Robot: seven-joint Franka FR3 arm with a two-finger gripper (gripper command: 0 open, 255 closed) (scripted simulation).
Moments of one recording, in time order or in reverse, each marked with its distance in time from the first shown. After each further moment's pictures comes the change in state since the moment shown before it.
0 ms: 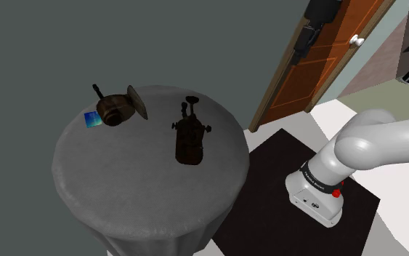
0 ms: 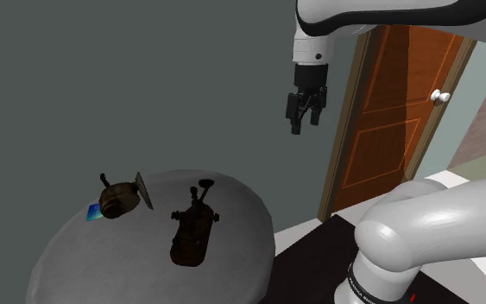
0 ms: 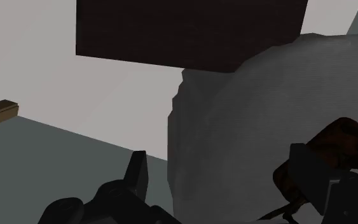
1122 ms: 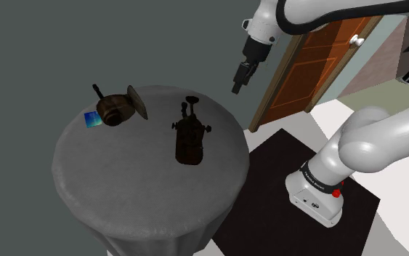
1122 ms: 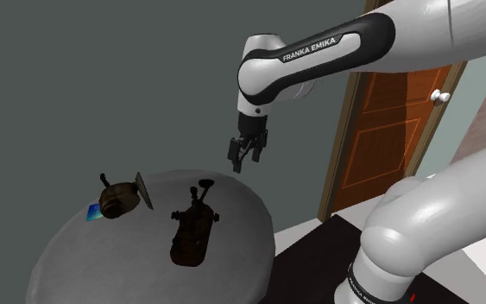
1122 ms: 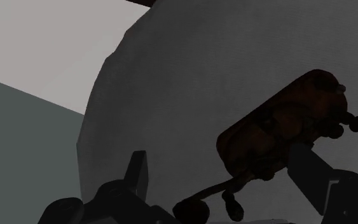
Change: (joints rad) arm 0.134 0.265 0.118 -0.160 0.192 0.531 0.019
